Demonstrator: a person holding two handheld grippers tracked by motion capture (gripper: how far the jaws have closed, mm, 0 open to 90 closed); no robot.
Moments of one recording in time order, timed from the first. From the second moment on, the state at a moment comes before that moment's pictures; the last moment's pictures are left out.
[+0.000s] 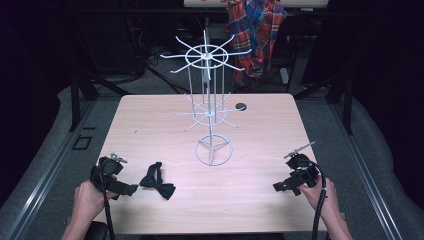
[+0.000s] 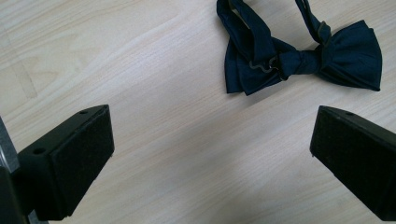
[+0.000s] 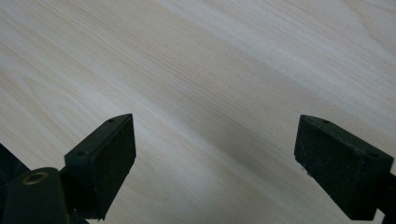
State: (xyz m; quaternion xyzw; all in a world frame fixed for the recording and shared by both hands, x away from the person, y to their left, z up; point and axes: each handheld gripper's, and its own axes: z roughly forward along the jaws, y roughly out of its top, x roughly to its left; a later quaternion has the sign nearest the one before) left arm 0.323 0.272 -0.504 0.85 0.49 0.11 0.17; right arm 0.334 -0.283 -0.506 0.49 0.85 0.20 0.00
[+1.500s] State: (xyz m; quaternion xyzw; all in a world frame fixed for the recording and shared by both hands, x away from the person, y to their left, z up) left arm 0.353 0.194 -0.521 0.89 0.42 0.06 0.18; right arm 0.336 -0.284 -0.509 0.49 0.85 0.20 -0.02
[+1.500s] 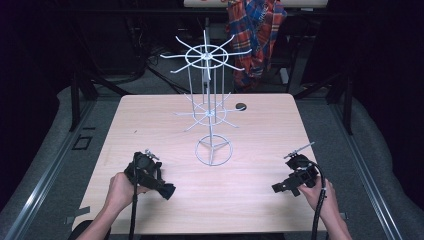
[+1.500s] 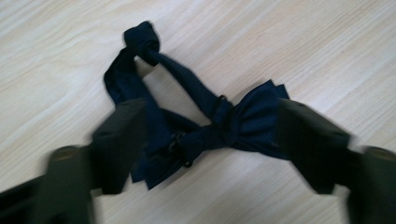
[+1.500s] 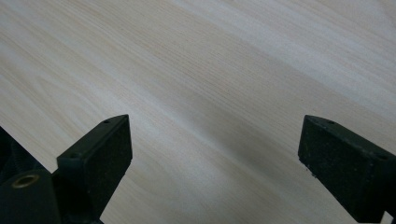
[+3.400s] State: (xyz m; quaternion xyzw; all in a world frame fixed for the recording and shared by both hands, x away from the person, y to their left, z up) left arm 0.357 0.222 -0.479 0.86 0.40 0.08 0.31; right arm 0.332 -0.283 -0.510 0.49 0.85 0.20 -0.02
